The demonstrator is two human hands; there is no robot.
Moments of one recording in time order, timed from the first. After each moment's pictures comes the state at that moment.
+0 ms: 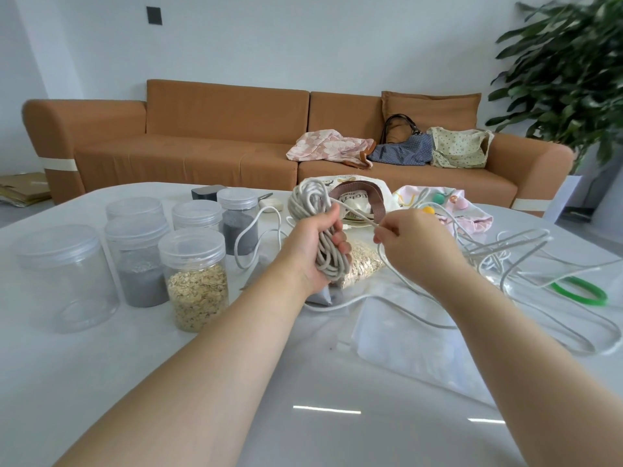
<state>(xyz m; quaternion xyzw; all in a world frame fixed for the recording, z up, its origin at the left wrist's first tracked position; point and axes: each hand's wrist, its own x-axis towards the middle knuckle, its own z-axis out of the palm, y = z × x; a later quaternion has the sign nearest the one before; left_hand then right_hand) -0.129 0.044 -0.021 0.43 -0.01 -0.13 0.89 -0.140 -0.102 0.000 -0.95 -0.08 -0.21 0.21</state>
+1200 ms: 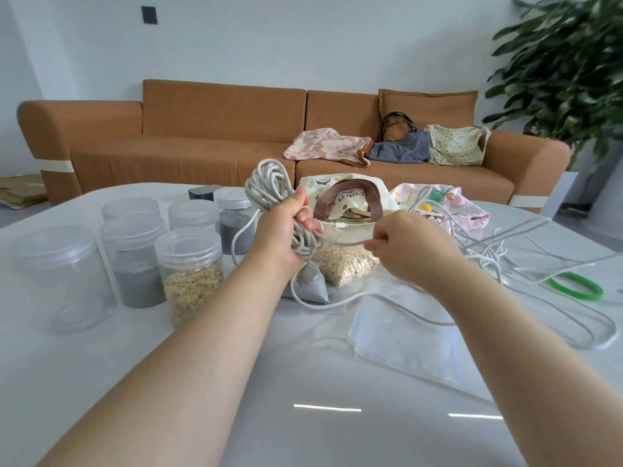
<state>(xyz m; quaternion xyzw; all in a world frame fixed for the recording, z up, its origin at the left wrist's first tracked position) -0.124 0.062 -0.008 0.36 0.01 -0.02 0.93 -0.151 -0.096 0.009 -0.98 -0.09 -0.15 0.09</state>
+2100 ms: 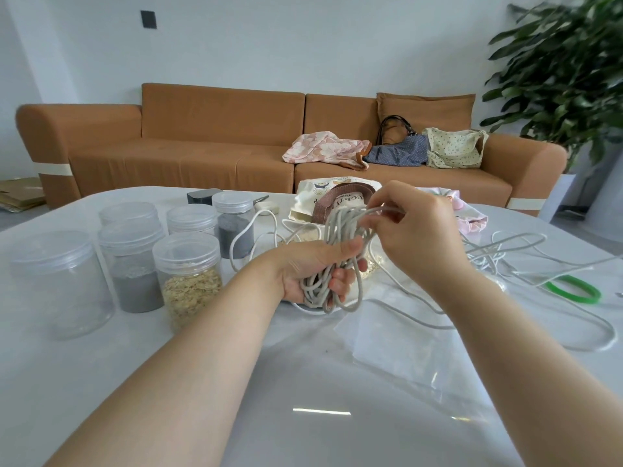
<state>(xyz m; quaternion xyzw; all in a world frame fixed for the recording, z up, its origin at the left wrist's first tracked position) -0.132 0.062 -0.021 0.62 -0.15 -0.36 0.68 -0.151 -0.101 0.010 -0.83 -0.22 -0.39 0.33</state>
